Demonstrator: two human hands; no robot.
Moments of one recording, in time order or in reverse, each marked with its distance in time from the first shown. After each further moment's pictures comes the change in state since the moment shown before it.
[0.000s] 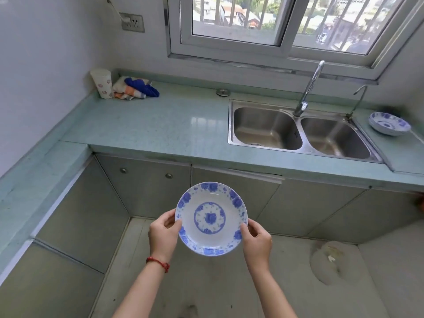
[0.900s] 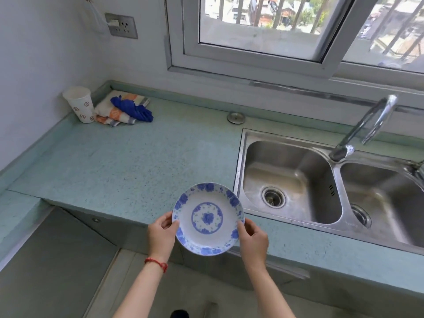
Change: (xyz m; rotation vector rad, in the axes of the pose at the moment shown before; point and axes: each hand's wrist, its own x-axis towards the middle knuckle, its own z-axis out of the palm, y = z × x) left_hand 0.259 0.063 0.150 0.043 0.143 -0.103; right_hand 0.315 -0.036 0.112 -0.028 -0.166 -0.014
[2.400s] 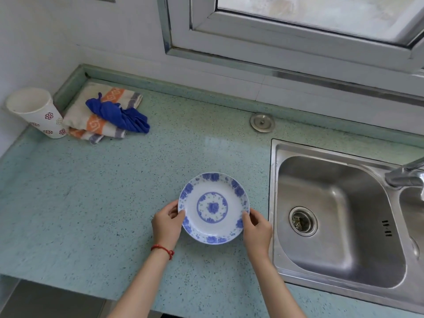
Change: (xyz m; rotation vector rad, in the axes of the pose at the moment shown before) left_hand 0.228 0.018 0.042 0.187 -0.052 -0.060; right_hand 0.179 -0.009 0.138 -0.131 0.052 0.125
